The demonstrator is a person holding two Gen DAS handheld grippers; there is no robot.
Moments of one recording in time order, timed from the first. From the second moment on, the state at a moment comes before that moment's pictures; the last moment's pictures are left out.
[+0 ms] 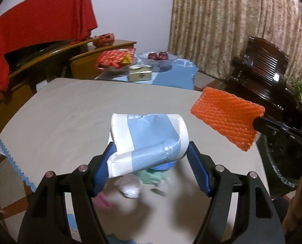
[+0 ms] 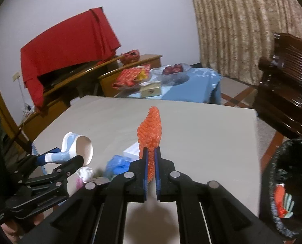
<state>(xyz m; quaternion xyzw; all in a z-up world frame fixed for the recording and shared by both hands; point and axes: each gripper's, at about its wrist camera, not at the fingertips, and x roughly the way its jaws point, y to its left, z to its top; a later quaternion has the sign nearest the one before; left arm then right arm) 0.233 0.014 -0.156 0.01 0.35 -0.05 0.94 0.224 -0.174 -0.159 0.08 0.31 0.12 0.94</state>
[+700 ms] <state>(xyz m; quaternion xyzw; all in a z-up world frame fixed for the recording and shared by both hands) 0.210 -0.172 -0.160 0.04 0.36 -0.13 0.92 0.153 -0.345 -0.159 0.08 0.29 -0.01 0.95</state>
